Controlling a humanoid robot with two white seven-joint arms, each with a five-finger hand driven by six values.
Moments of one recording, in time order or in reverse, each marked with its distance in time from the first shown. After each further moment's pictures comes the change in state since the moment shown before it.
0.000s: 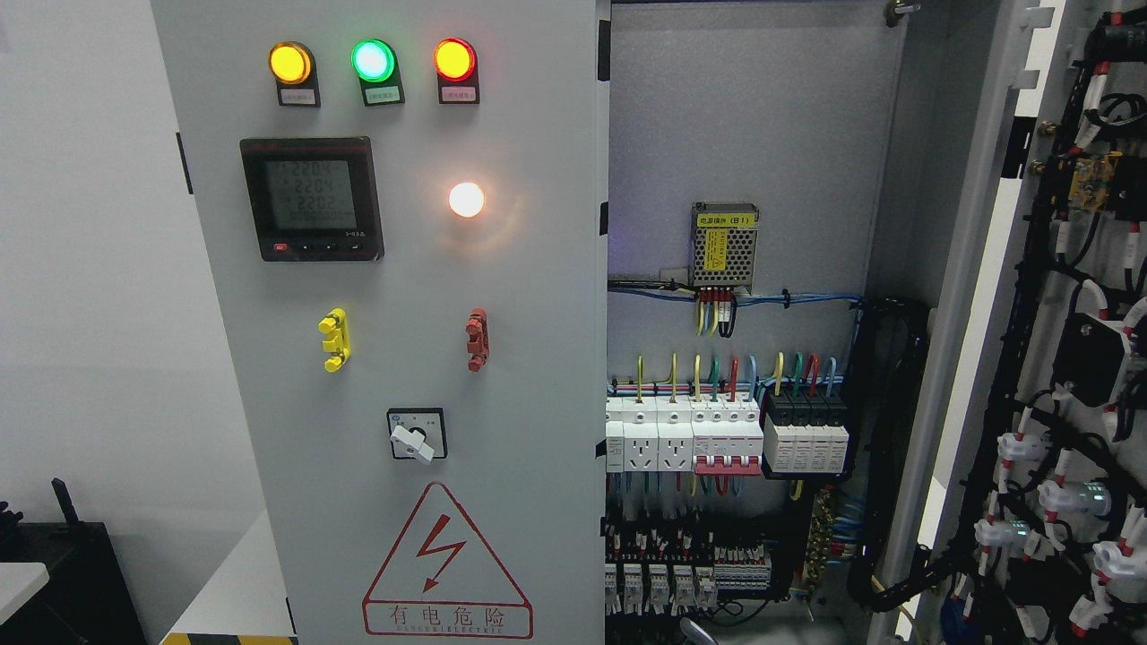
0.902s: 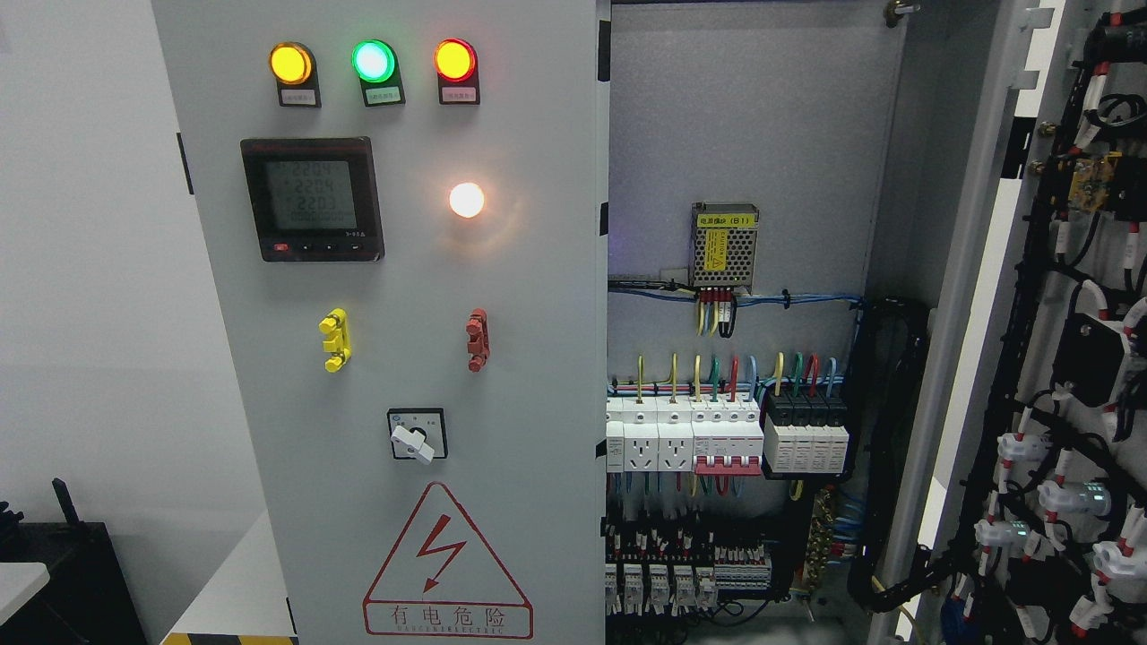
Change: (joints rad) left arm 0.000 0.000 0.000 0.000 0.000 0.000 0.000; right arm 0.190 0.000 -0.043 -0.127 0.003 -0.082 -0.006
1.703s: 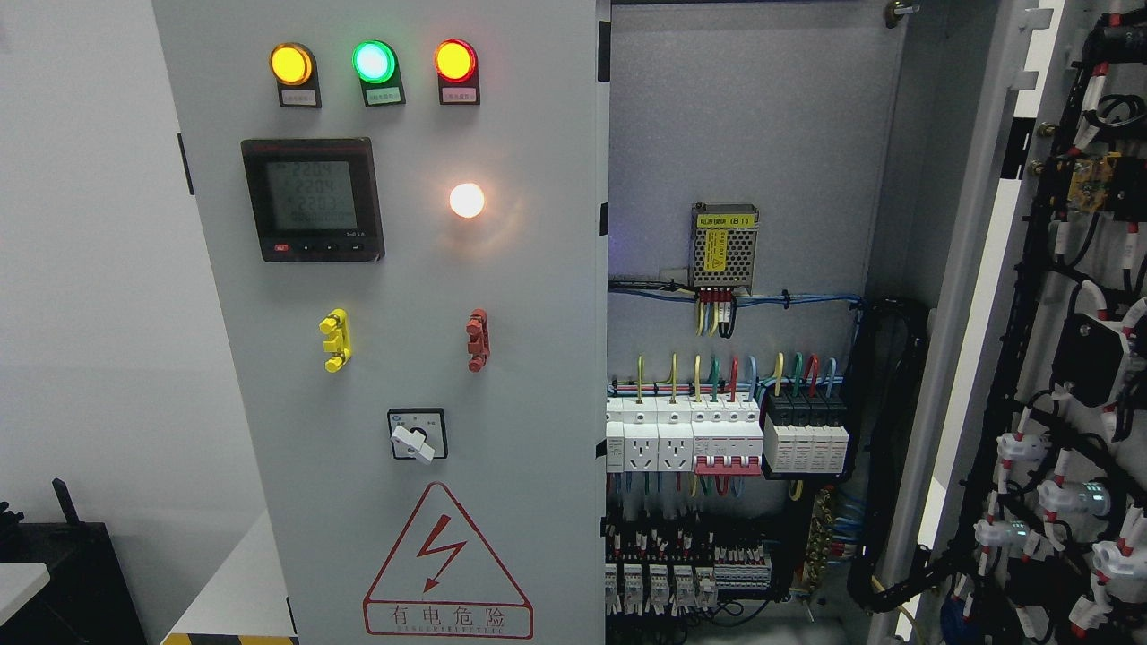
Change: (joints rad) left arm 0.000 0.000 0.000 0.000 0.000 0.000 0.000; right arm 0.161 0.000 -0.037 -0.030 0.000 -0.018 -0.003
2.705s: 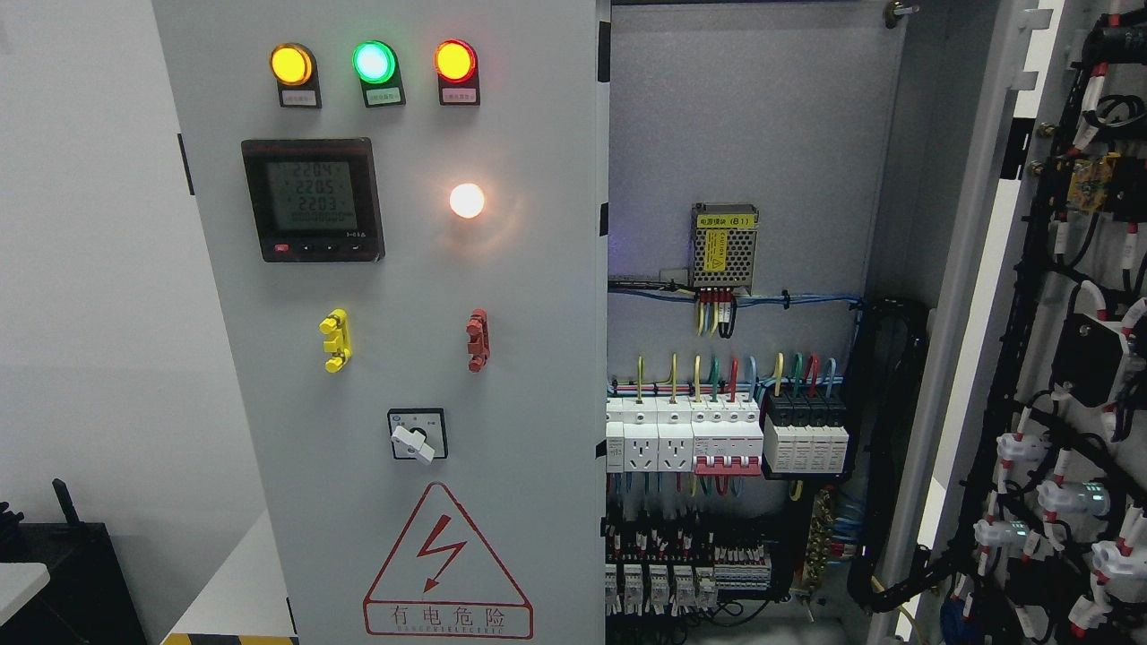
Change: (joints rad) left arm 0.000 0.001 0.000 0.000 0.000 -0.003 0.000; right arm 0.199 0.000 -0.049 0.001 -0.002 -0.087 0.003
